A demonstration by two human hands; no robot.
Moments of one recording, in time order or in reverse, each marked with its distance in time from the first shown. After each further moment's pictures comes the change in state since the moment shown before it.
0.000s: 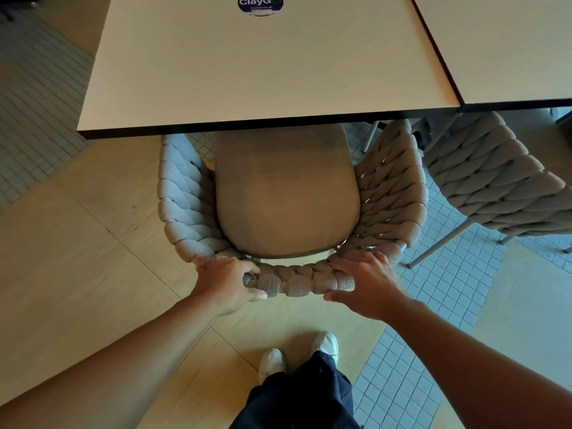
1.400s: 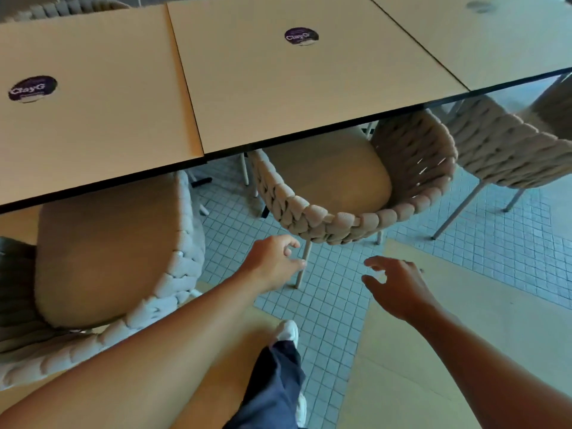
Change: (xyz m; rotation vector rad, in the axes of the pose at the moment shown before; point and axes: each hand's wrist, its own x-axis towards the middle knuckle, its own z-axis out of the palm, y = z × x) left_hand 0.070 0.568 0.011 -0.446 -0.120 0.210; right_hand -0.215 0.442 -0.174 0.282 0.263 0.552
